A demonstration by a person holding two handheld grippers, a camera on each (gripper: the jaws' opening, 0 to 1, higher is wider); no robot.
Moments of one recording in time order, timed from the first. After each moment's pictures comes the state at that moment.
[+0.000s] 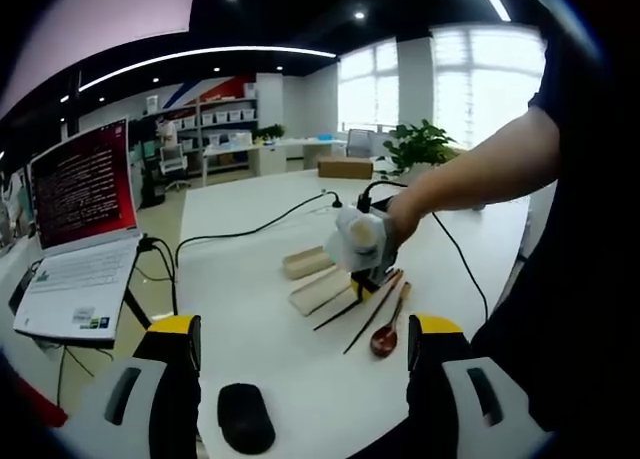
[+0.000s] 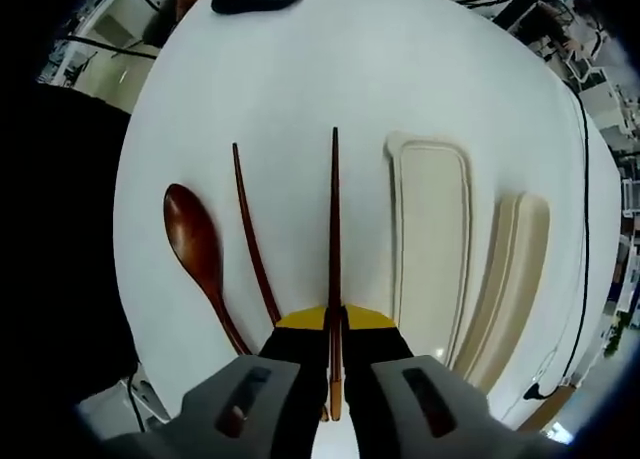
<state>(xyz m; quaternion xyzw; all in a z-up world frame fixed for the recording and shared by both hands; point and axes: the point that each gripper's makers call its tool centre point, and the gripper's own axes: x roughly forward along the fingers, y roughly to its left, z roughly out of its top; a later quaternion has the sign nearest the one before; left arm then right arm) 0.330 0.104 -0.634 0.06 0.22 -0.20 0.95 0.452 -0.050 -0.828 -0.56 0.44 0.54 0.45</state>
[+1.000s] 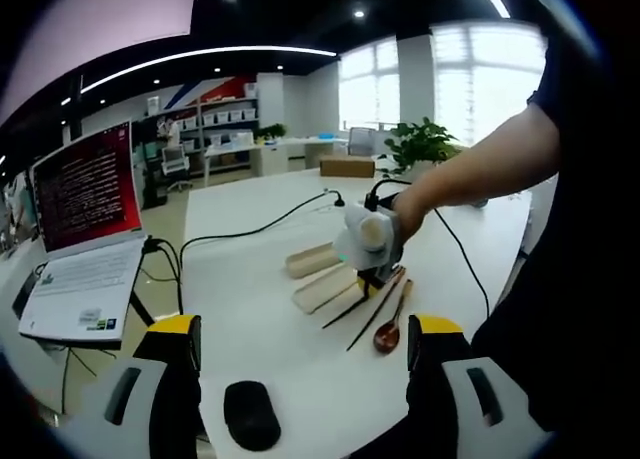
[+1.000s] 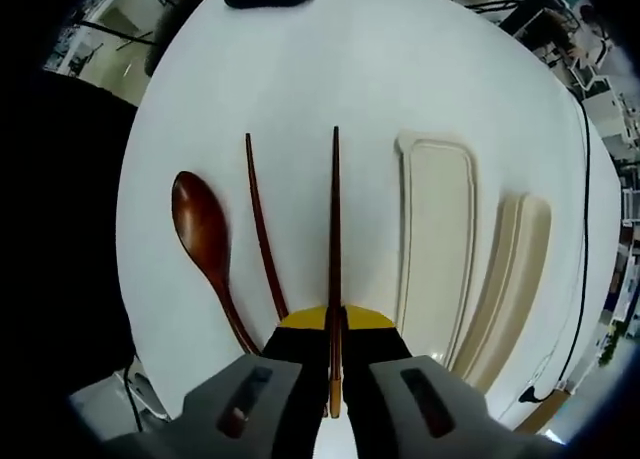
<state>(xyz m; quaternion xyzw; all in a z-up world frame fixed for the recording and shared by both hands) 0.328 0.114 -0.634 0.07 0.22 -0.19 0.95 0.447 -0.057 -0.825 -0.57 0.42 0.55 0.43</state>
